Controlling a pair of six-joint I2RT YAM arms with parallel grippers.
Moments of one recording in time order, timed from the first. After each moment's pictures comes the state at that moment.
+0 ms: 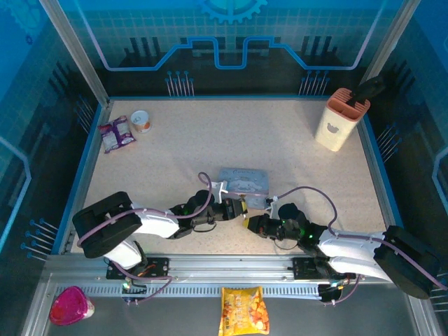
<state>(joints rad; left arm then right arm) -0.94 1.55 0.41 0.76 0.18 -1.08 0.87 1.04 0.08 0.49 -0.28 1.24</state>
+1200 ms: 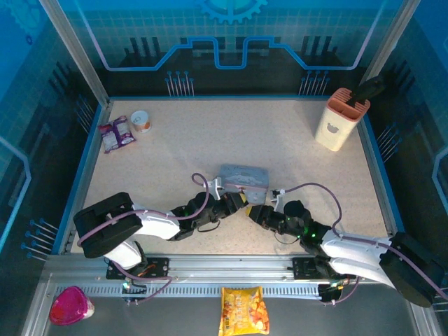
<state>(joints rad) -0.97 1.55 0.41 0.84 -0.02 -1.27 0.82 0.97 0.08 0.54 -0.18 1.22</state>
